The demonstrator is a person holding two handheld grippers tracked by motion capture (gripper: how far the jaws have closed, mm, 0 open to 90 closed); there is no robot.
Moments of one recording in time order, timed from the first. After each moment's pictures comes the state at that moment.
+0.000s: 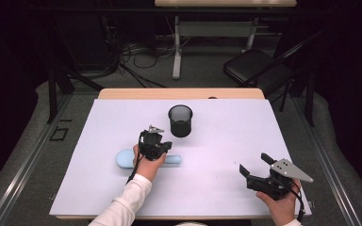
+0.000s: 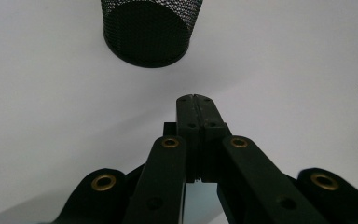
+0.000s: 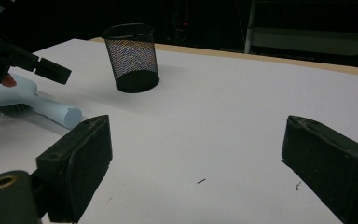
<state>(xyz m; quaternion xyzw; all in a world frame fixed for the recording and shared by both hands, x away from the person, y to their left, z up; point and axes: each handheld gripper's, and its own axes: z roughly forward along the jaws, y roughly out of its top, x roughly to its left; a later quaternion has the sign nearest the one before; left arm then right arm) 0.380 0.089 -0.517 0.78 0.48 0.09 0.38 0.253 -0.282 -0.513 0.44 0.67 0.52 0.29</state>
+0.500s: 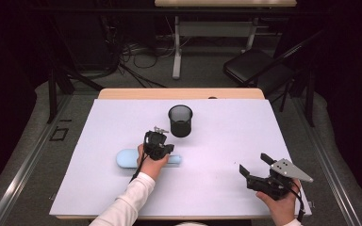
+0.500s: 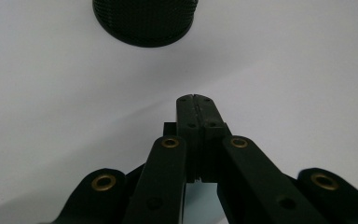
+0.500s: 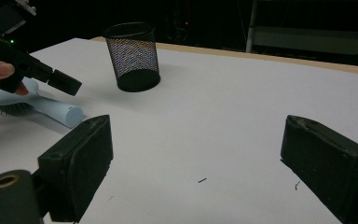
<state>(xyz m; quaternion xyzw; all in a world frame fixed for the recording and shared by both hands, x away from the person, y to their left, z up) 0.388 0.077 -0.529 0.80 0.49 0.08 0.34 0.253 -0.282 -0.513 0.44 0.67 0.52 0.29</state>
